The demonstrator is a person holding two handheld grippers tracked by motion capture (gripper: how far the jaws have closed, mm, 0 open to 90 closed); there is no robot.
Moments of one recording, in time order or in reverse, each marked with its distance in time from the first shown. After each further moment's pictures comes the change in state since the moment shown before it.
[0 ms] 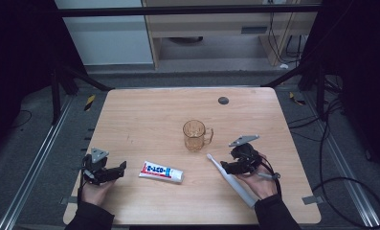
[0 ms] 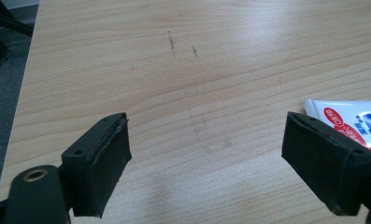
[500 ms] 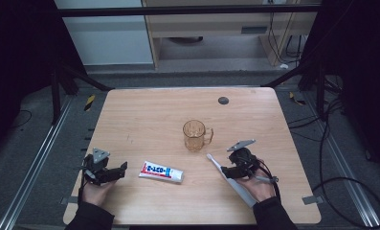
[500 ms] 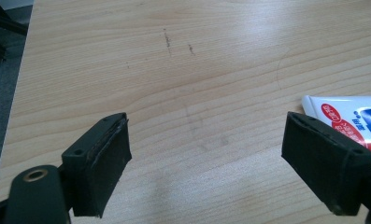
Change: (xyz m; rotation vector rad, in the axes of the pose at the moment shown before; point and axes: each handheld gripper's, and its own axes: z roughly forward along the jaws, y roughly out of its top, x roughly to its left) left arm -0.002 0.000 0.001 0.008 -0.006 0.015; right arm 0.004 -0.012 0.013 0.067 0.015 0.018
